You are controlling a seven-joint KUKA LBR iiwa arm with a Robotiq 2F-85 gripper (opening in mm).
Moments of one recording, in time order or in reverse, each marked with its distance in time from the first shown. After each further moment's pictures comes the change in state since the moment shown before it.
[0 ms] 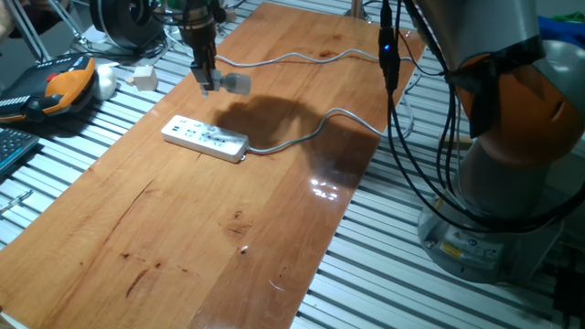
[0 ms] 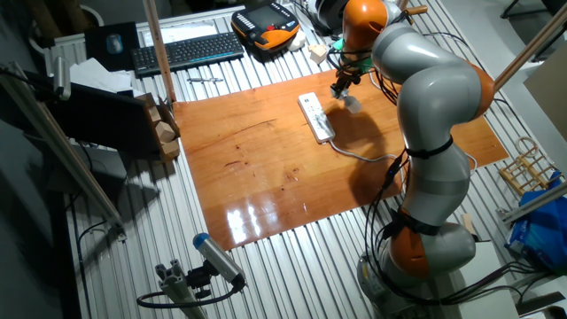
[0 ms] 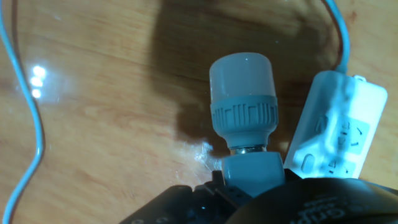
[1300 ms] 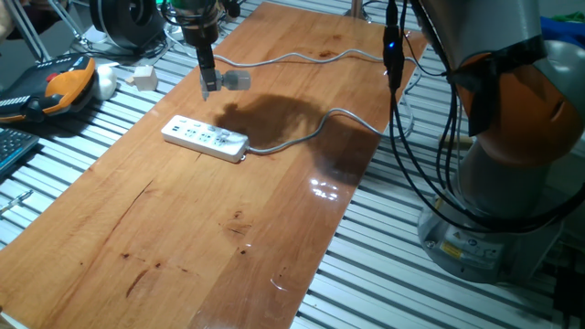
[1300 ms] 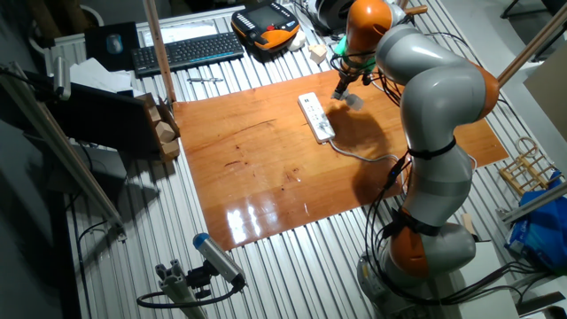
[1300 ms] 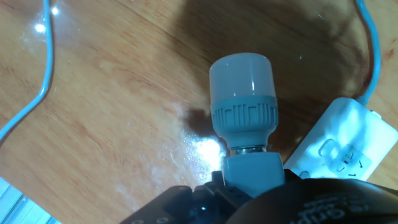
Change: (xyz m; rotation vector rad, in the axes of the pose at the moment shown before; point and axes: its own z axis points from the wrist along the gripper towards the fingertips) arm 0.000 -0.001 0.001 0.008 0.033 -0.250
